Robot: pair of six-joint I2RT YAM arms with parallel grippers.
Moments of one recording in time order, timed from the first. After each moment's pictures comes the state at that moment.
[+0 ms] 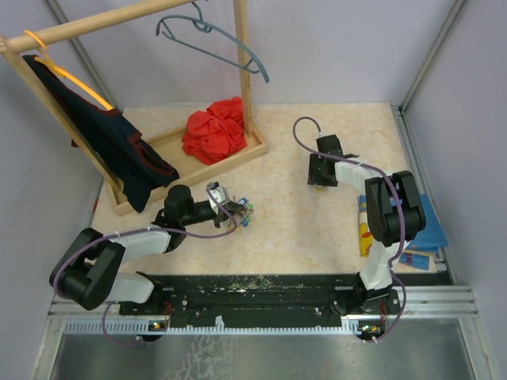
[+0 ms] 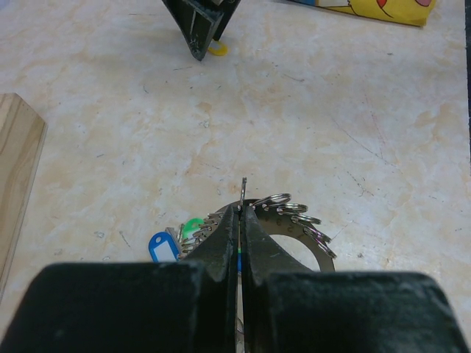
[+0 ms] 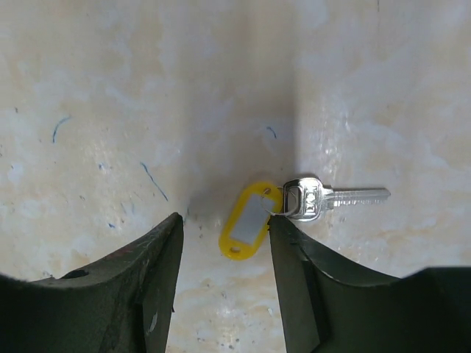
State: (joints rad) left arm -0.52 1.35 0.38 0.78 0.70 0.23; right arm 0.25 1.80 1.10 -0.31 0.10 0.31
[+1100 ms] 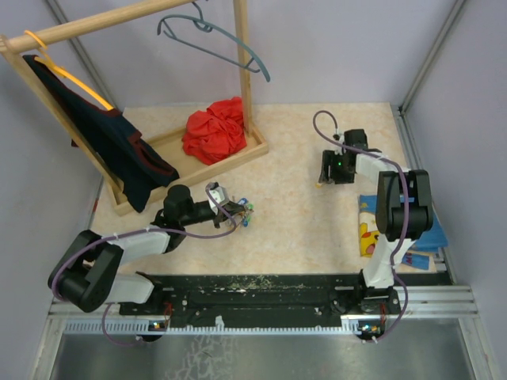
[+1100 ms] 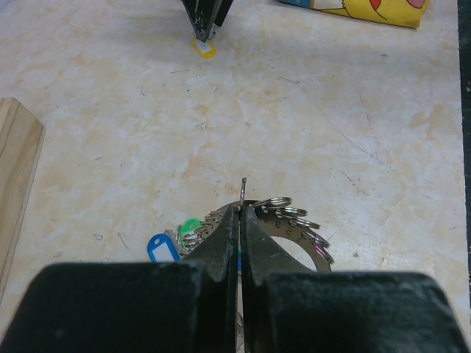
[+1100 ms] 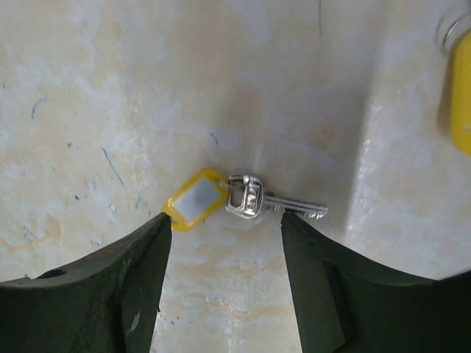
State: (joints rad) left arm -0.52 1.33 0.38 0.76 0.71 0.23; right arm 0.05 1.84 1.19 -0.38 -0.21 0.09
